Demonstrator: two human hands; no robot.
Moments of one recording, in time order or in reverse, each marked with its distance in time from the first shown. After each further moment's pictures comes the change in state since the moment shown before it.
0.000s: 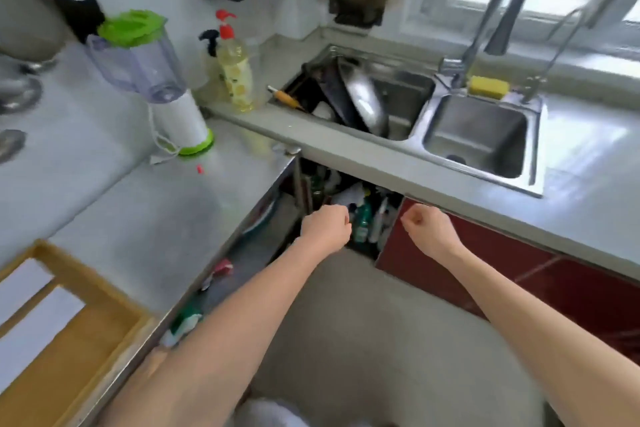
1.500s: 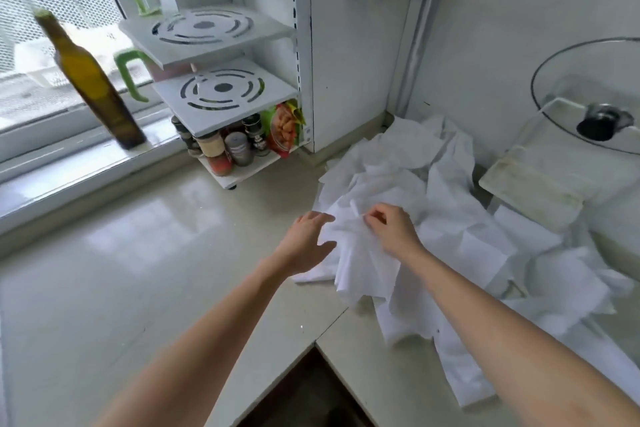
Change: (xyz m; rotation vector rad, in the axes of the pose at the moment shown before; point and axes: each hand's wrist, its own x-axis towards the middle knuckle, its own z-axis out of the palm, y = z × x) left_hand 0.118 0.890 0.302 0.103 -0.540 1.220; right_hand -0.136 0.677 -0.501 0.302 0.824 0.803
